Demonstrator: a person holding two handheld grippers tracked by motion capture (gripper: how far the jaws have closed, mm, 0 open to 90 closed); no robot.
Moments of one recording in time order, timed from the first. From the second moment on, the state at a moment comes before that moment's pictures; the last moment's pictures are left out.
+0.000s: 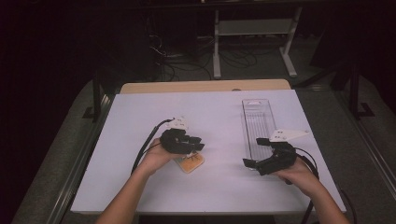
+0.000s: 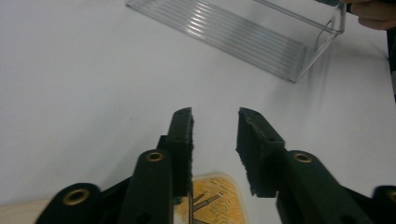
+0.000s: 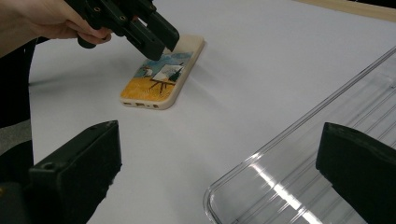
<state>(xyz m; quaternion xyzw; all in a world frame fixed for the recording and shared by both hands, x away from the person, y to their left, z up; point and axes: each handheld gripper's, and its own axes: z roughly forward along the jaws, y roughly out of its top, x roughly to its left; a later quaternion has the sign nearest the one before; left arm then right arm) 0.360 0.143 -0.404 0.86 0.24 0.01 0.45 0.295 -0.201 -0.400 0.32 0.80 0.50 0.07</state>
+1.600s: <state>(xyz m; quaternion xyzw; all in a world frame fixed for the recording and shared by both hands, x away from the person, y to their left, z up) 0.353 0.110 -0.440 0.91 0.23 0.02 0.35 0.294 -0.201 -0.400 0.32 0.80 0.50 0.07</state>
